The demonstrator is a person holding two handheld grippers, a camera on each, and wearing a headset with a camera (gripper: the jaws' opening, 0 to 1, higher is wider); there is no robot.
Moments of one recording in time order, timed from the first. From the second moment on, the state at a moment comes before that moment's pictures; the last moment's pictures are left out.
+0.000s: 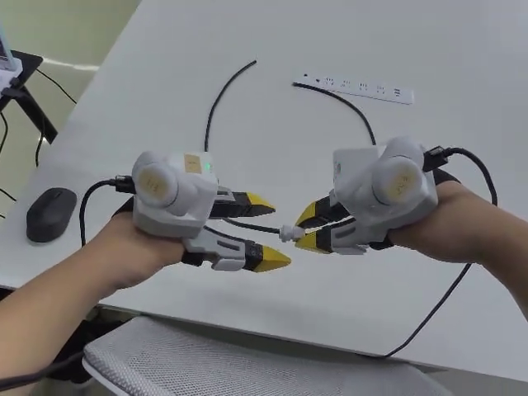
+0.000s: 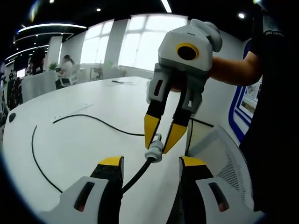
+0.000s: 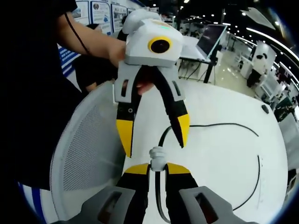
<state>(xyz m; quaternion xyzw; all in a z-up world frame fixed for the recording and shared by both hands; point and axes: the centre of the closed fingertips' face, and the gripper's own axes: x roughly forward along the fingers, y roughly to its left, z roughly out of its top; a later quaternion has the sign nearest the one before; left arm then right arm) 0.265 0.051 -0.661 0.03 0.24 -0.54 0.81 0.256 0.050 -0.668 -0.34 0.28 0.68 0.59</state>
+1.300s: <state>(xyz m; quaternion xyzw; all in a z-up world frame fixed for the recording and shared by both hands) 0.261 0.043 -0.658 0.03 0.24 -0.57 0.78 0.252 0.049 -0.663 -0.31 0.24 0.69 0.61</state>
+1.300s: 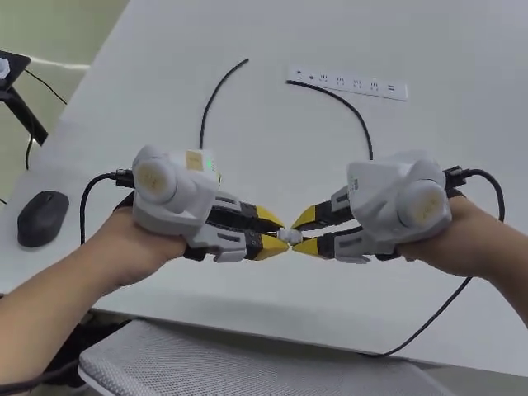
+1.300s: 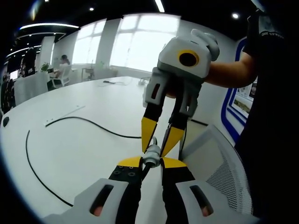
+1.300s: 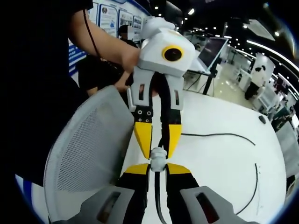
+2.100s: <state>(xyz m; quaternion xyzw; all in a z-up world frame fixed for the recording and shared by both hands) 0.260 0.042 -0.651 0.08 0.22 -0.58 0.78 0.255 0.053 -0.647 0.03 0.39 0.70 0.59</state>
